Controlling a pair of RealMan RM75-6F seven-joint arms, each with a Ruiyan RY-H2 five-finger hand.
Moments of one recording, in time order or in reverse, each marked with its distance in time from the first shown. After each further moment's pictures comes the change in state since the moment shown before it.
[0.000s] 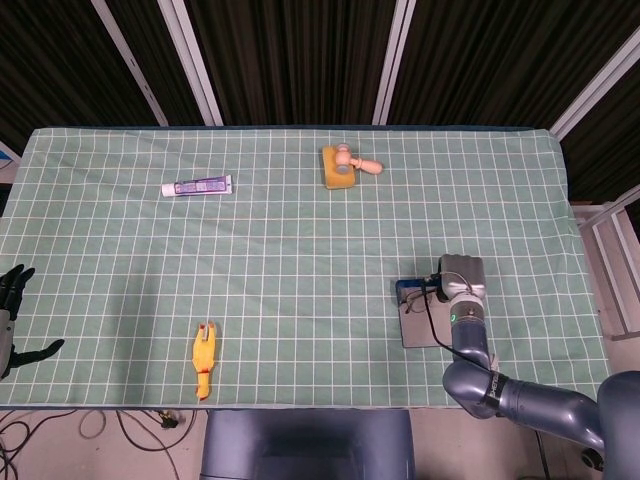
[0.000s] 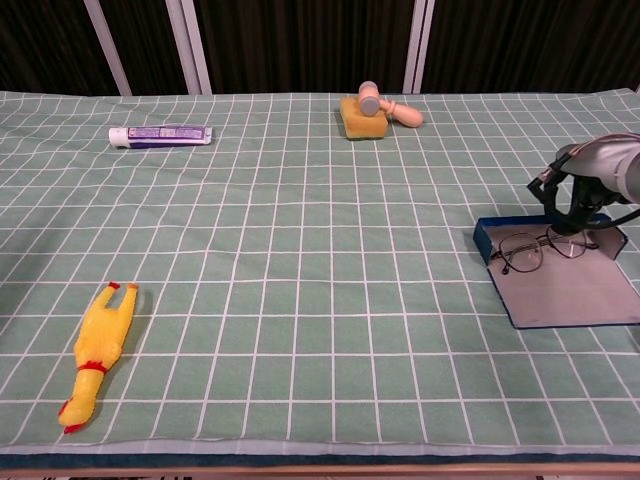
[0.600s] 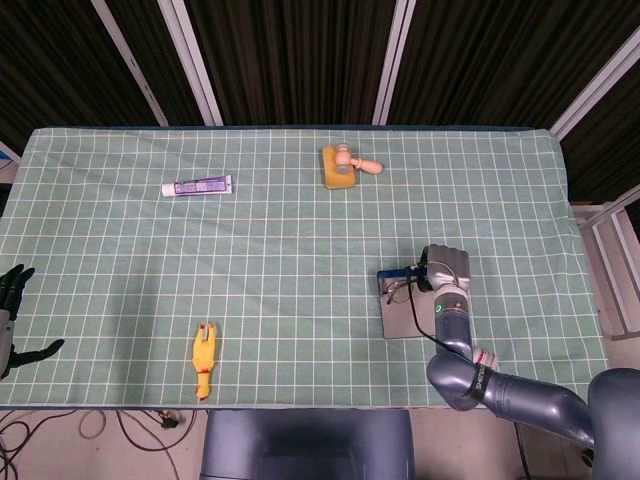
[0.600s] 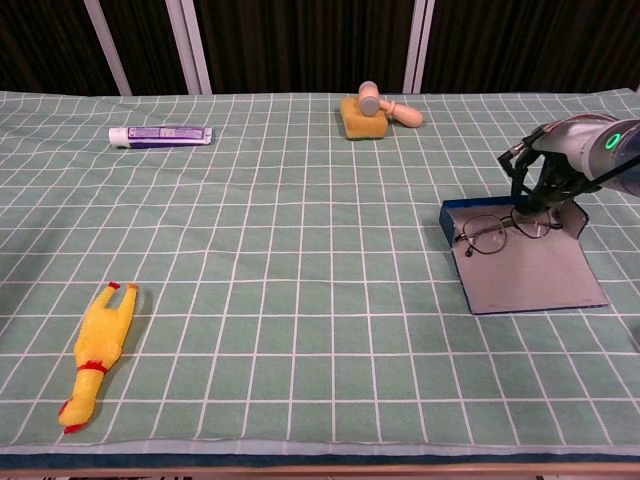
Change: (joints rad) left arm 0.000 0.002 -0.001 0.001 0.000 -0.002 -0.009; right arm 0.032 -0.058 0.118 0.010 0.048 0.033 0.058
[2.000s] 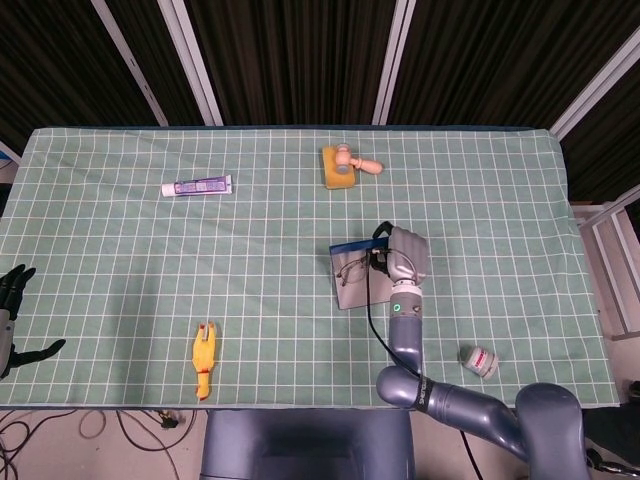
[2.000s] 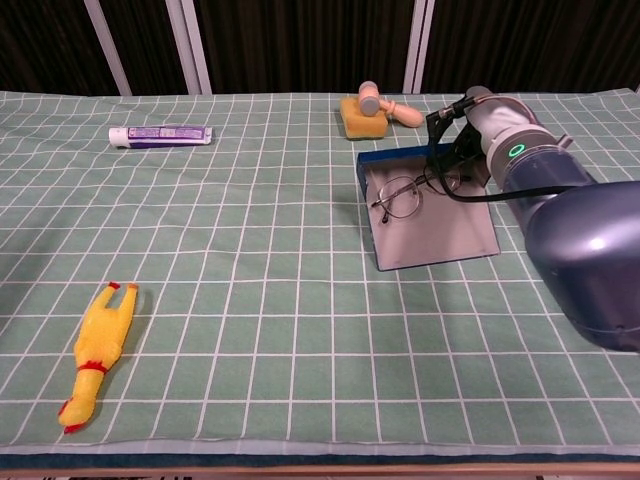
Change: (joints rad) left arm -0.002 0.006 0.001 -0.003 0.001 -0.010 -0.027; right arm -0.018 -0.353 0.118 0.298 -0.461 0.113 0.401
